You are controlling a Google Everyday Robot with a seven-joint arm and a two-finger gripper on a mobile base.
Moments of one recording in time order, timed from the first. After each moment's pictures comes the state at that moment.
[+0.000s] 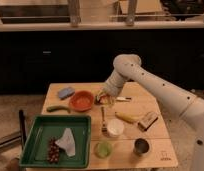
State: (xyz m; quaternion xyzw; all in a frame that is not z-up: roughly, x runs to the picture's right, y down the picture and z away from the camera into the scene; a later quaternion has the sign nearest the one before) arm 0.026 0.062 0.755 -0.21 -0.36 -0.43 0.80
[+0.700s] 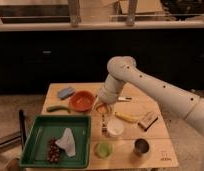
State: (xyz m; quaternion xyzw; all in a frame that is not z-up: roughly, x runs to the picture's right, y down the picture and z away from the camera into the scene) arm 0.003 0.108 0.695 -0.25 -0.40 -0.50 0.73
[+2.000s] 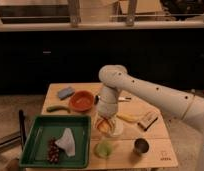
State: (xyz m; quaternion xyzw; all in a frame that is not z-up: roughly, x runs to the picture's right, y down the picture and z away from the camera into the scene) arm 0.010 0.181 0.650 -0.35 -0.44 -0.53 0.63
